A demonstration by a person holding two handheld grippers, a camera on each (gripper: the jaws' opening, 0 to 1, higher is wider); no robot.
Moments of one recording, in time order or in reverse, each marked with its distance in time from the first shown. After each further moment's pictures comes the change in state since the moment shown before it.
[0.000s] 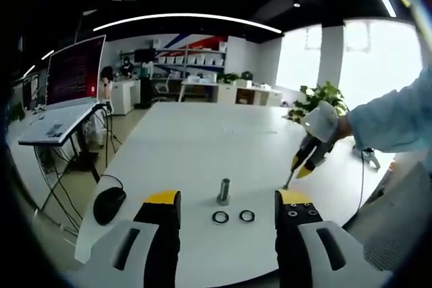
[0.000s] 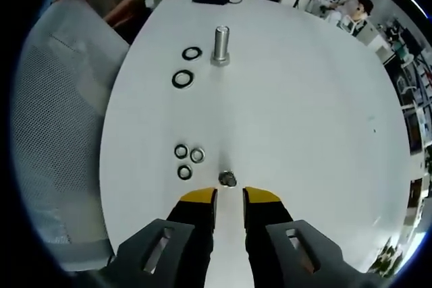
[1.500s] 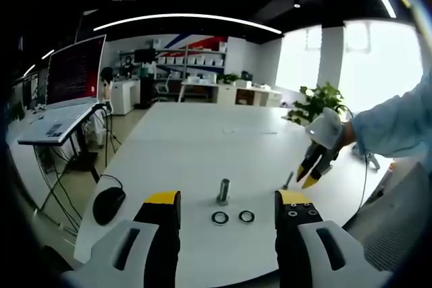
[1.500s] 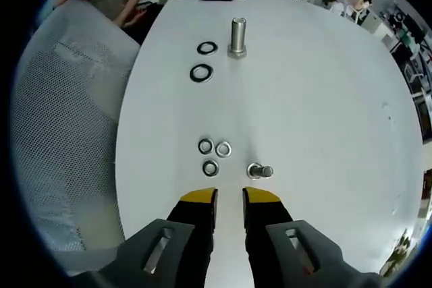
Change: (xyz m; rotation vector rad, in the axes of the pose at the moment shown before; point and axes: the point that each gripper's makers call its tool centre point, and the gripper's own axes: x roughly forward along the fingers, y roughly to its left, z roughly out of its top) left arm 0.000 0.000 0.000 -0.003 -0.002 -0.003; right arm 0.006 0.030 -0.004 0.047 -0.003 0.087
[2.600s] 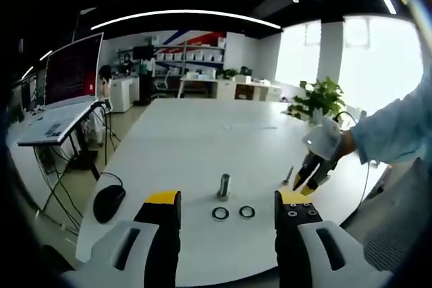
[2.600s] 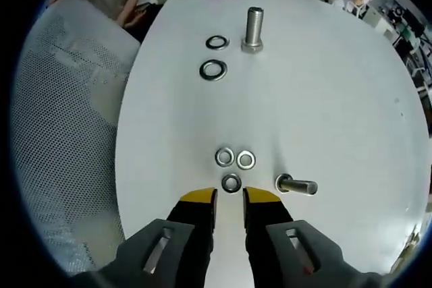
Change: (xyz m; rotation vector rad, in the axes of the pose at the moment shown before) left arm 0.001 -0.001 -0.005 0.011 0.032 -0.002; right arm 0.031 0.021 0.006 0.046 -0.017 0.015
